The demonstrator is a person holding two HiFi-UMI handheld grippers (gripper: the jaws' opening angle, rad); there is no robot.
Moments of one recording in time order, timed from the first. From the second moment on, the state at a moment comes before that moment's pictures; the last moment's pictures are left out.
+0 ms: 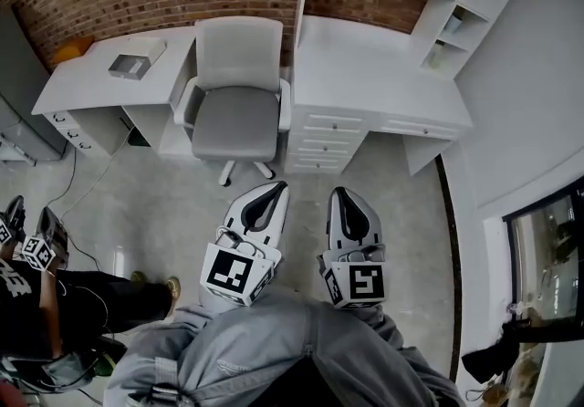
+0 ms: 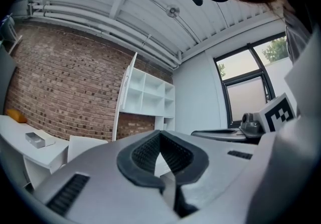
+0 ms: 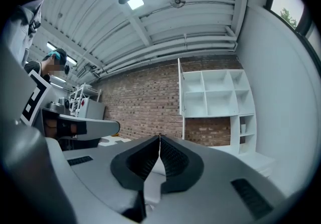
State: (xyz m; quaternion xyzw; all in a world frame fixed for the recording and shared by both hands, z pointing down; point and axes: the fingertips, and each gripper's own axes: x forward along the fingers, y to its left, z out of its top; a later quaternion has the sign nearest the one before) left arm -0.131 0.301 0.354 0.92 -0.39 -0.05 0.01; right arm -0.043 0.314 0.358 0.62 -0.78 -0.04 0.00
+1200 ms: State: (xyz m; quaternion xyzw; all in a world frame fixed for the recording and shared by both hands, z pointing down) left arm -0.114 0.186 0.370 0.93 -0.35 -0.03 0.04; right arm -0.036 0.210 0.365 0.66 -0.75 -0.03 0.01
